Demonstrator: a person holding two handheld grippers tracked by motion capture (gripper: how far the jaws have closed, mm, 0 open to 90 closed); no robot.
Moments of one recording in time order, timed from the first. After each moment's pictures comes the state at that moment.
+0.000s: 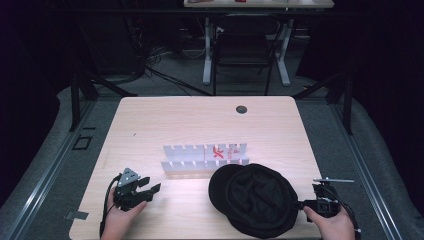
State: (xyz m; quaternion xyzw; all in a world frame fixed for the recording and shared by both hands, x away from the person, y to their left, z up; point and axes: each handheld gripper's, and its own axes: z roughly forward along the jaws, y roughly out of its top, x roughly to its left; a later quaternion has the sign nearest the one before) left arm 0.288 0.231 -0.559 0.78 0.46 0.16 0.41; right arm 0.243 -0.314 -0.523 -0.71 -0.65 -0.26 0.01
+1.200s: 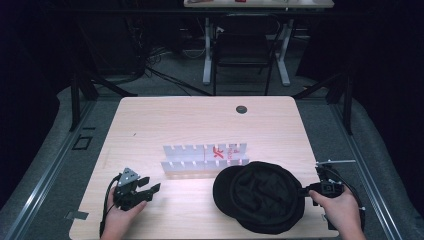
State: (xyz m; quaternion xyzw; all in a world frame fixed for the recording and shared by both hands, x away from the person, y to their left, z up) left arm 0.288 0.231 -0.560 0.77 0.46 0.16 0.40; right arm 0.283 -0.330 -0.499 -0.71 -0.66 -0.23 0.03
